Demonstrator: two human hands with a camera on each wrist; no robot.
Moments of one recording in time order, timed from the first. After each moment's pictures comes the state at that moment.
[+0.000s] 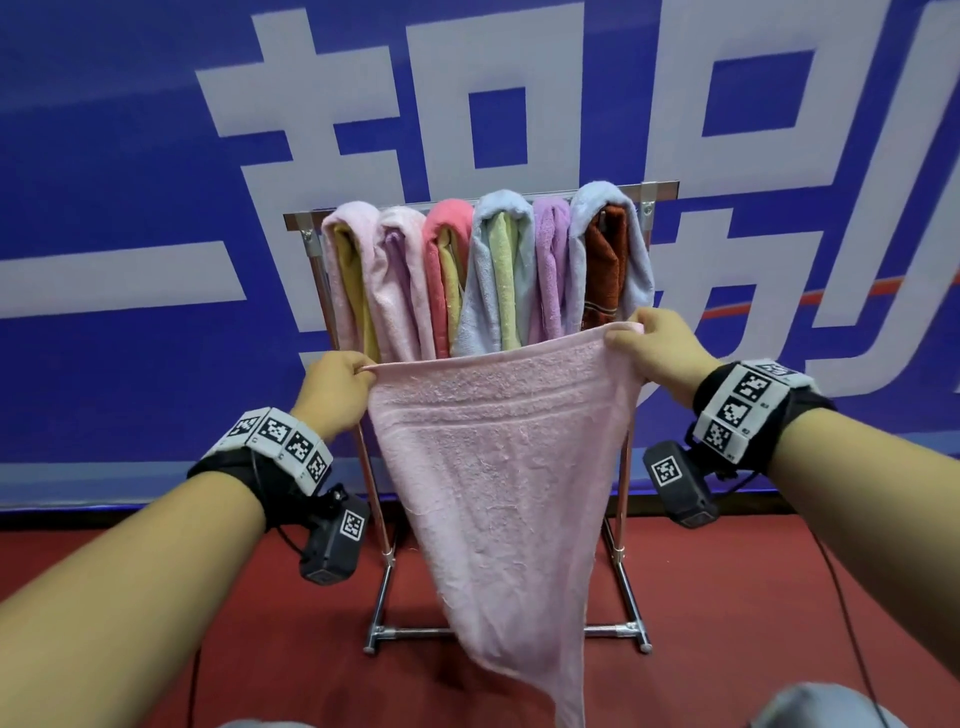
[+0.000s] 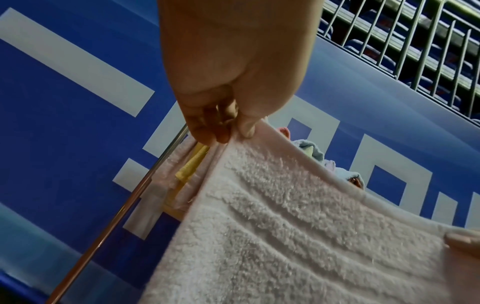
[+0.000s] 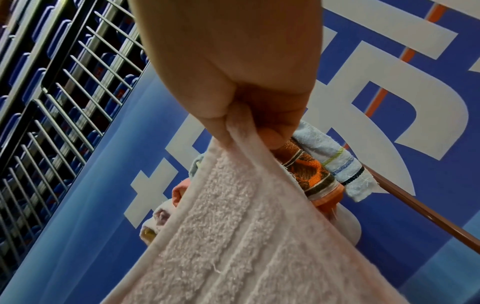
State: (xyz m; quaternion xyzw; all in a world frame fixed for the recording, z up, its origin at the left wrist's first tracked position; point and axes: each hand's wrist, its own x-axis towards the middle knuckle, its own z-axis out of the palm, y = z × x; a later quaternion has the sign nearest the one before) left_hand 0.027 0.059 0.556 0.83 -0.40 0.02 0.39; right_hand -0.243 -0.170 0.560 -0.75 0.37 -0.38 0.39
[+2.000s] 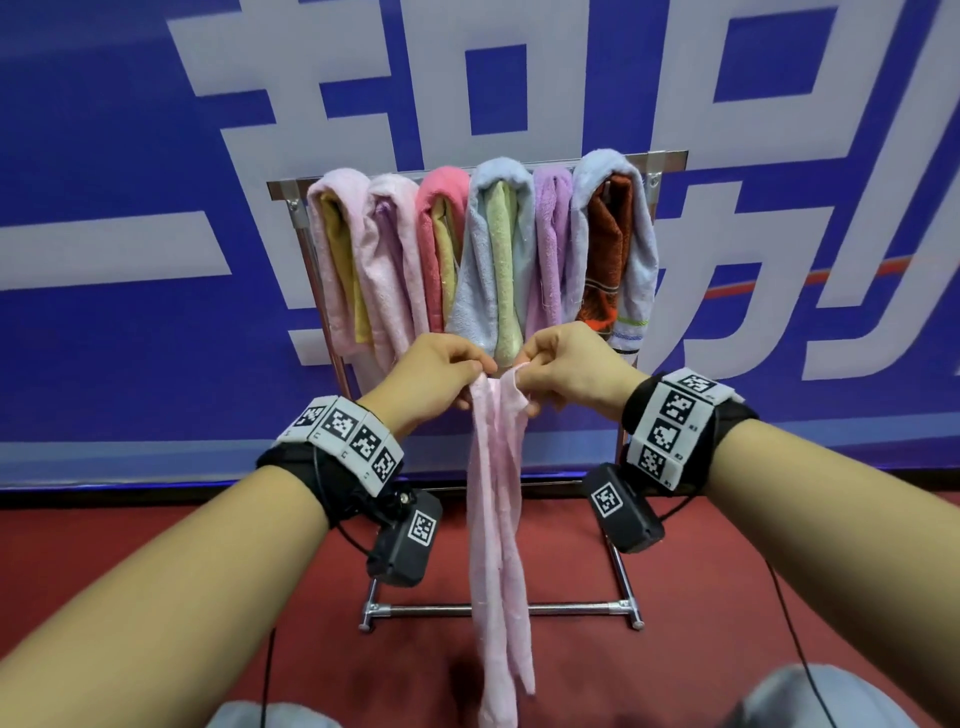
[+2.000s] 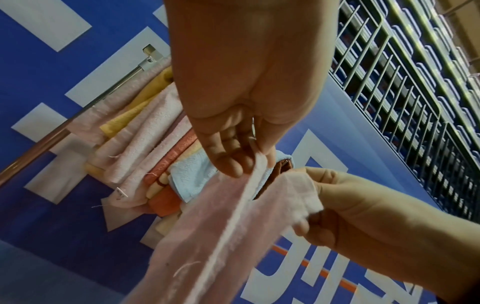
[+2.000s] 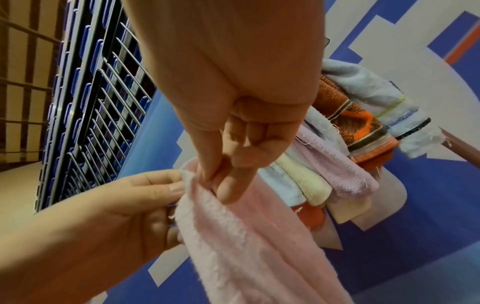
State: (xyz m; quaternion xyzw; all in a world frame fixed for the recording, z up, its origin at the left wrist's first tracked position) left_hand -0.051 0.014 0.552 0.72 -0.49 -0.18 0.45; right_hand -0.194 -0.108 0.541 -0.81 0.21 -0.23 0.49
